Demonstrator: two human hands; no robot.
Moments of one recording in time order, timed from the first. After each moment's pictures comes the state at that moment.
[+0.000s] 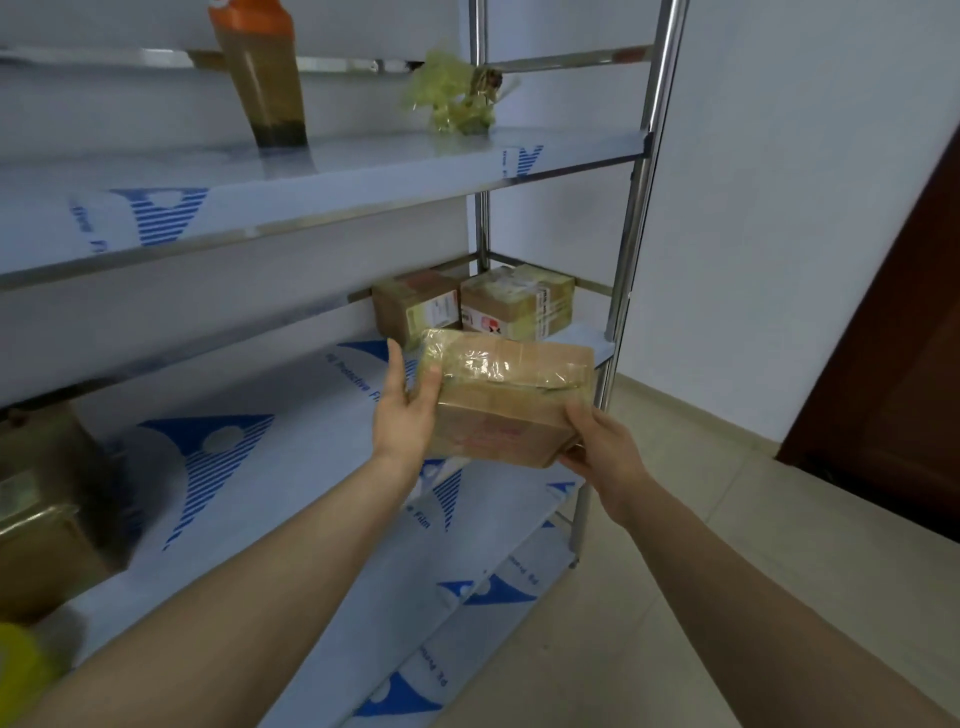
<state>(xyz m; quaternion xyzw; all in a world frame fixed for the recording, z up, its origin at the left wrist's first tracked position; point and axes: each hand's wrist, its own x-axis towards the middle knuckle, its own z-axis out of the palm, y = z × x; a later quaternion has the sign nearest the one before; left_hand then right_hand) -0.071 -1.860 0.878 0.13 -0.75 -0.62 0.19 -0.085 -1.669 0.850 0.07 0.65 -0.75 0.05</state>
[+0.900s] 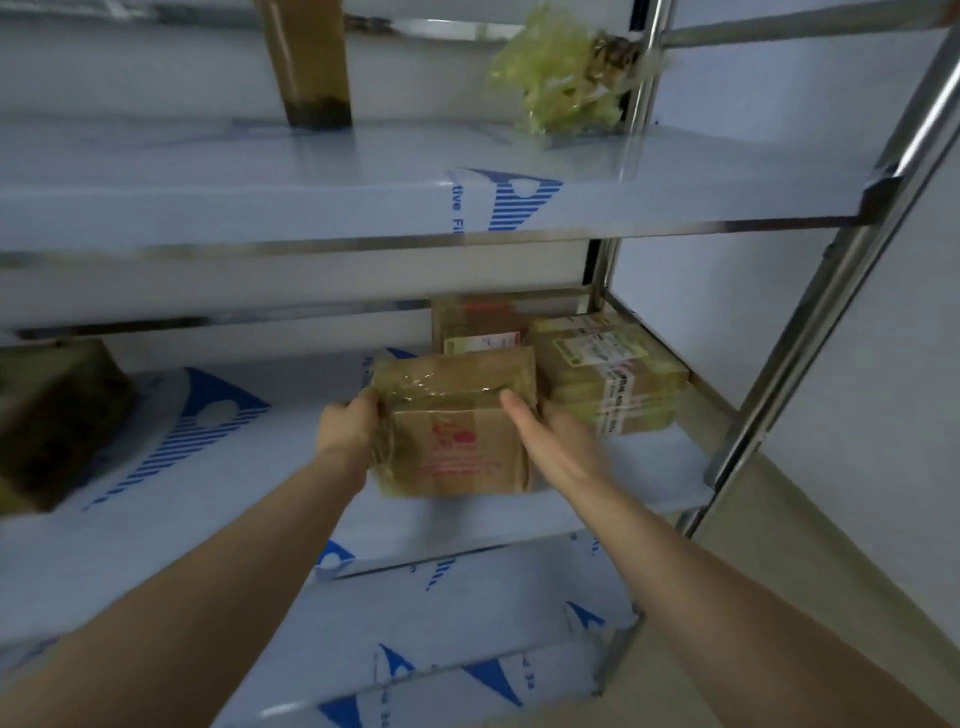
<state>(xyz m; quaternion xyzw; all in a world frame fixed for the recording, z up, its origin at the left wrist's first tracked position) -0.258 -1.849 0.871 0.51 -0.55 -0.60 0.28 -0.367 -1.676 0.870 -0.27 0.85 -0.42 0.16</state>
